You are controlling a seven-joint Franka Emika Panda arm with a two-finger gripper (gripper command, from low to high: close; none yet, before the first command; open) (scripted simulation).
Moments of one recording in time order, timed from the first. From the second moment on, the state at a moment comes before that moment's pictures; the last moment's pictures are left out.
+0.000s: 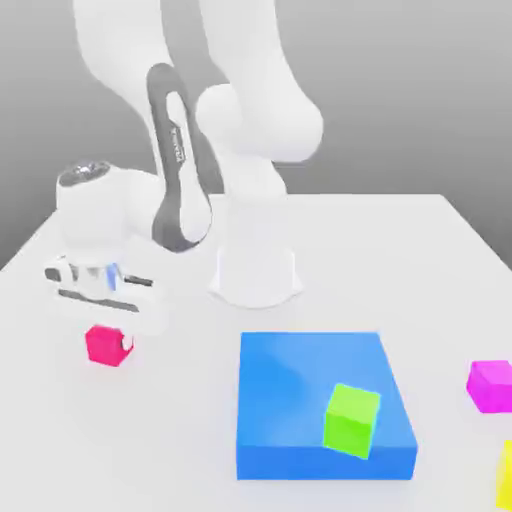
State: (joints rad) arm -0.68 0.17 -0.26 -2.93 -0.35 3.10 0.53
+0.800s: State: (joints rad) arm -0.17 -0.07 -0.07 -2.73 -0.01 2.76 0.70
